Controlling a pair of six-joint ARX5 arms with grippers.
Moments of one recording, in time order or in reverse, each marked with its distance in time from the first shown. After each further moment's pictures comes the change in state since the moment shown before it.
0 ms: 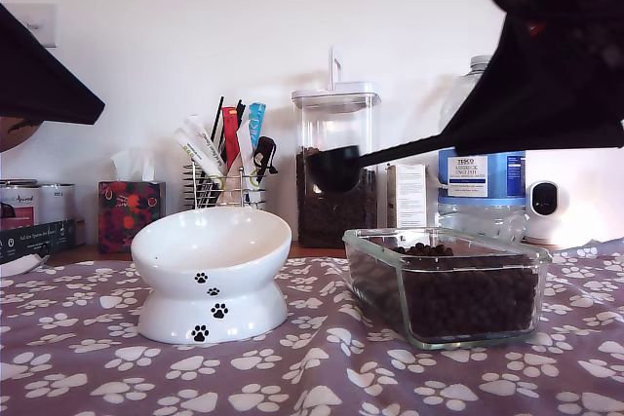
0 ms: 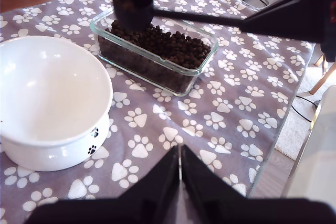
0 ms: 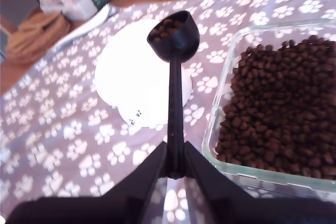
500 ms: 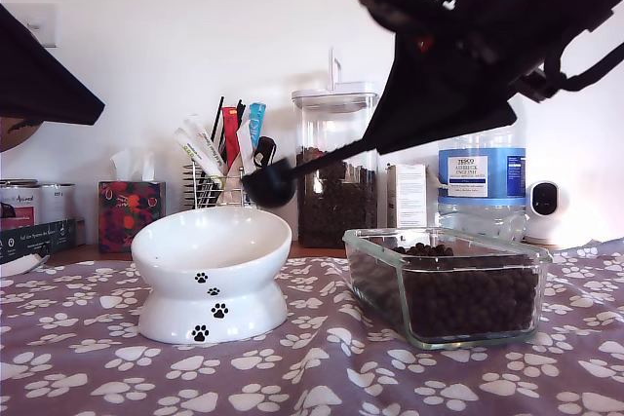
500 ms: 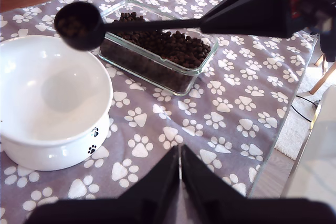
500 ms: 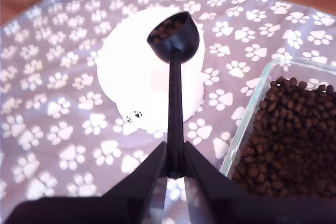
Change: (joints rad) left arm 0.000 0.000 0.000 -0.001 0.000 0.000; right arm 0.000 0.311 0.257 -0.078 -0.047 -0.281
